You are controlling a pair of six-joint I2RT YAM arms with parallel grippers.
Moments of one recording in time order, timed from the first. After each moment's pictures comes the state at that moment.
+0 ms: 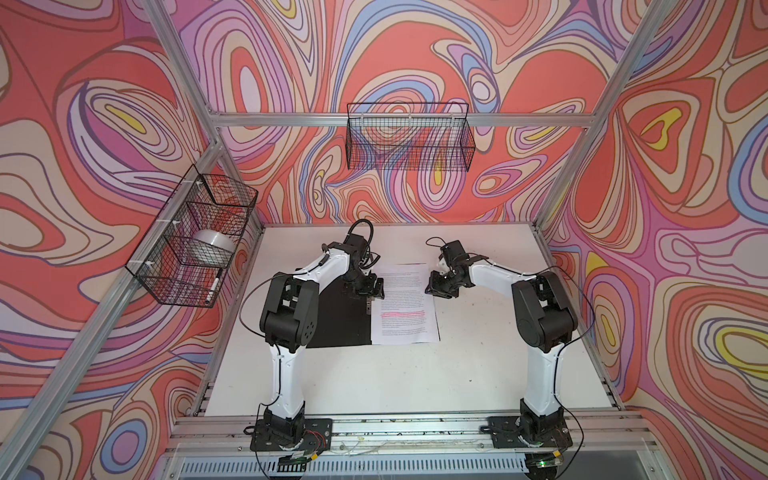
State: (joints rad) left arm -0.33 2.08 1.59 -0.91 0.32 -0.18; right arm 0.35 2.05 1.41 -0.52 -0.33 0.53
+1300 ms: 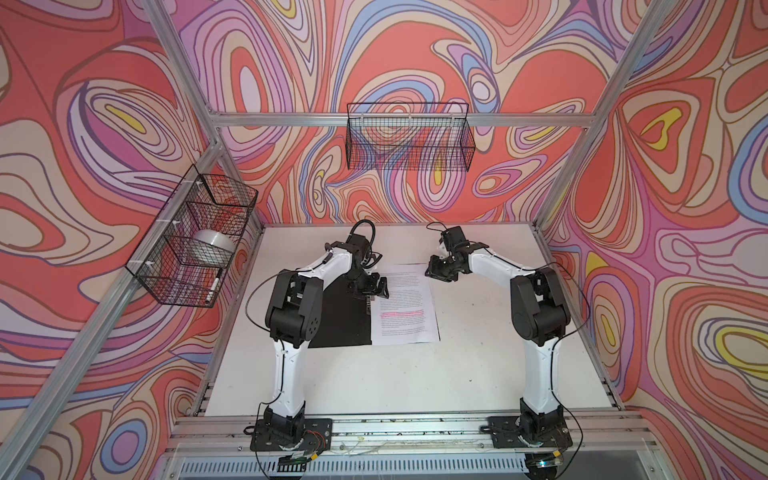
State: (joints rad) left arm -0.33 2.14 1.64 -0.91 0.40 -0.18; right arm 0.31 2.14 1.61 -0.55 -0.27 0.49
